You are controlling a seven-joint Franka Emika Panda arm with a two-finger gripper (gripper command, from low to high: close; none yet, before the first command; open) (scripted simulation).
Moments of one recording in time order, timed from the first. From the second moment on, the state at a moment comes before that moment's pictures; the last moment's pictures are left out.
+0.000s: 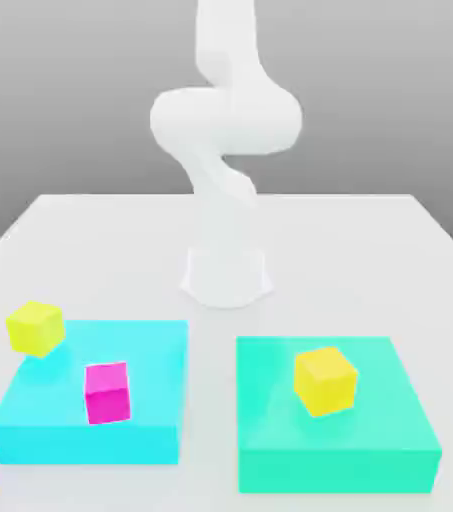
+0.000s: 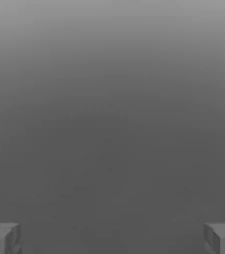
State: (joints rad) arm 0.01 -0.71 -0.04 -2.29 0.02 2.32 0.77
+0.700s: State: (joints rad) arm -0.06 0.06 -0.32 -2.20 0.27 2.47 0.49
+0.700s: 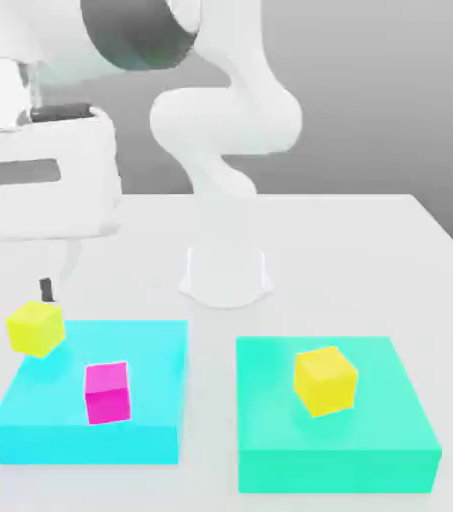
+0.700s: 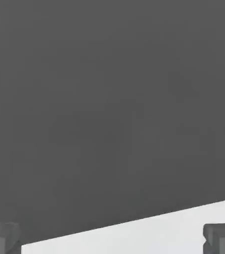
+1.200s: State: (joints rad) arm -0.24 0.58 -0.31 -2.12 0.36 2.65 0.36
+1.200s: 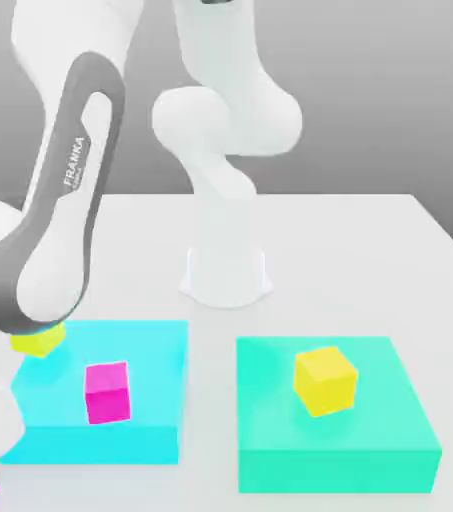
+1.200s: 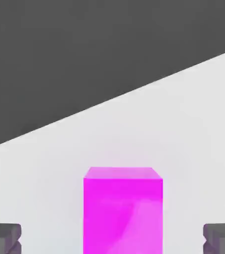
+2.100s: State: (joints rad) arm -0.06 -0.03 -0.34 -2.49 -0.01 2.45 0.21
